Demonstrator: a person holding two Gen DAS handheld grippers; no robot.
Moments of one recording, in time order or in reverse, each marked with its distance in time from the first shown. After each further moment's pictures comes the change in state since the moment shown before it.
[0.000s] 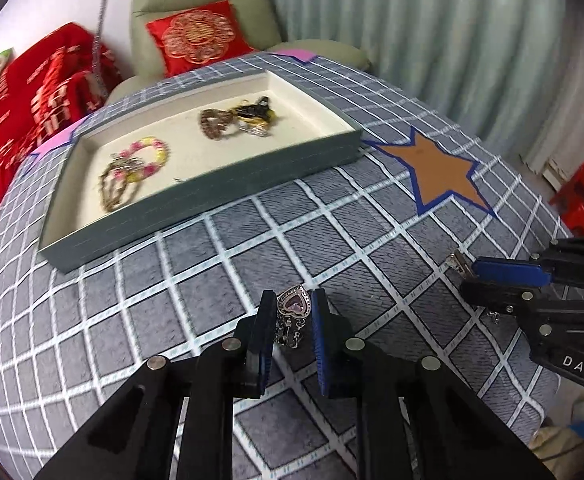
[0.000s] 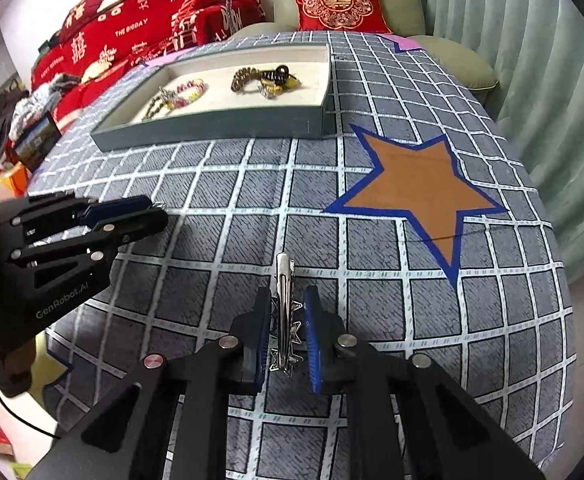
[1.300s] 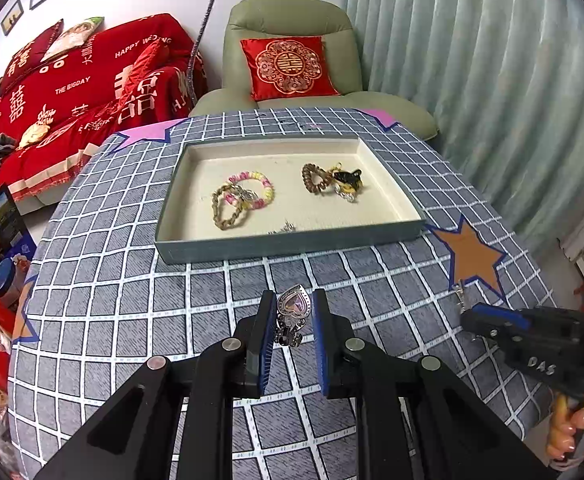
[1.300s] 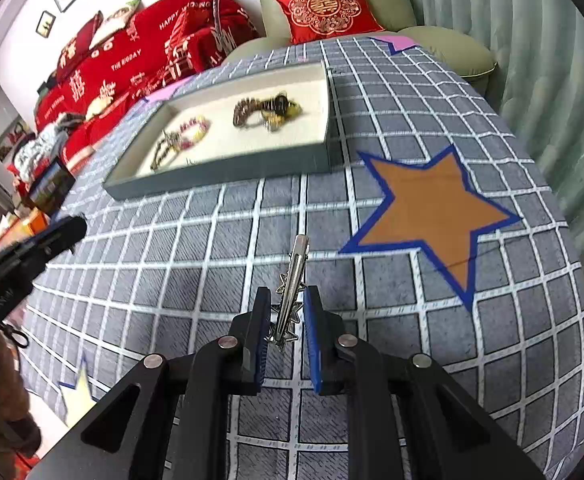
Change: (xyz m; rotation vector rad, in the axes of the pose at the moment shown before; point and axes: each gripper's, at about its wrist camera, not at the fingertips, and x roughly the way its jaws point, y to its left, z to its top) left arm -0.190 0.048 -0.020 -0.245 -0.144 0.142; right arm -0.003 -0.006 0.028 0.125 -0.033 0.097
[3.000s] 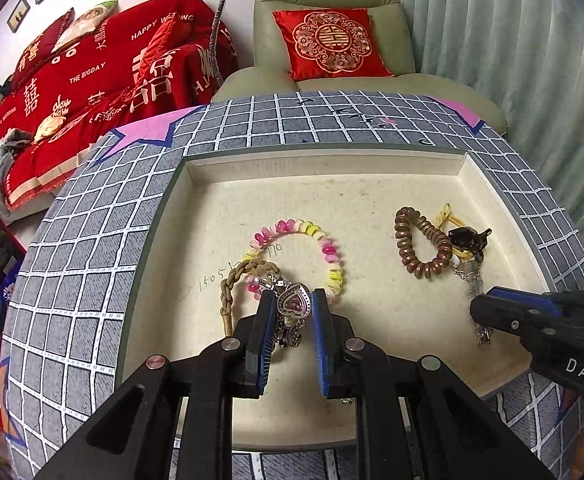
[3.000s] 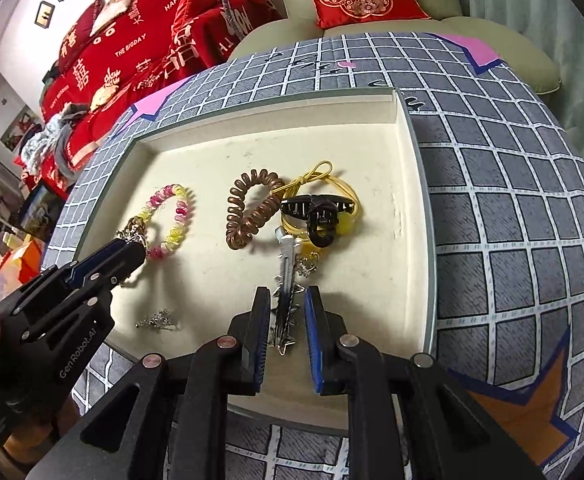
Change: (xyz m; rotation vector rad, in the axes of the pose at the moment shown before) left arm 0.125 0.035 0.086 -0.027 0.094 0.146; right arm 0.129 0.018 0.146 -0.041 0.099 0.063
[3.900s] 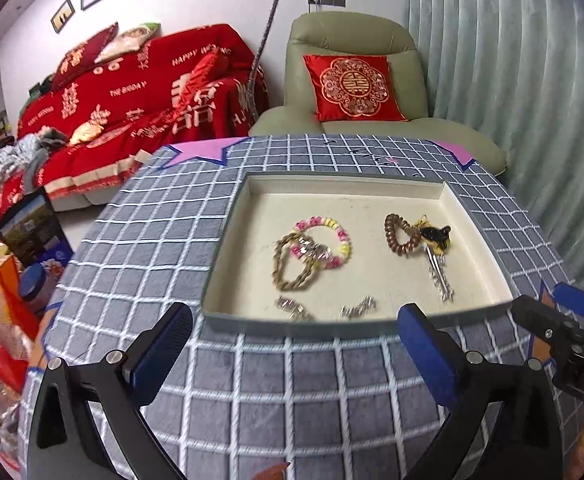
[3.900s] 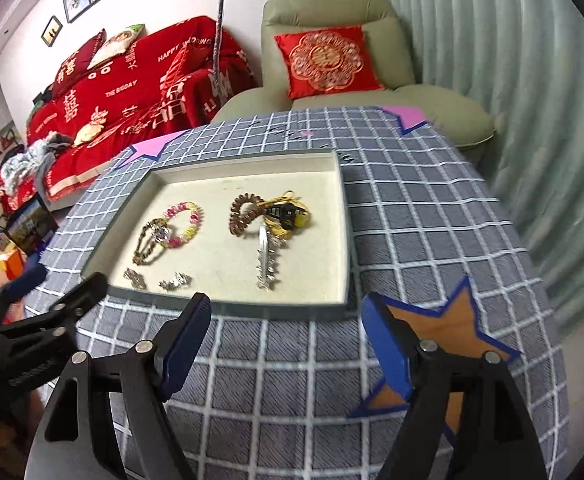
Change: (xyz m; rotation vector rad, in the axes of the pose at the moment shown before) left arm -0.097 0.017 -0.052 -0.075 -0.153 0.061; right arm -0.106 0.023 -0.081 -0.035 -0.282 -0.197
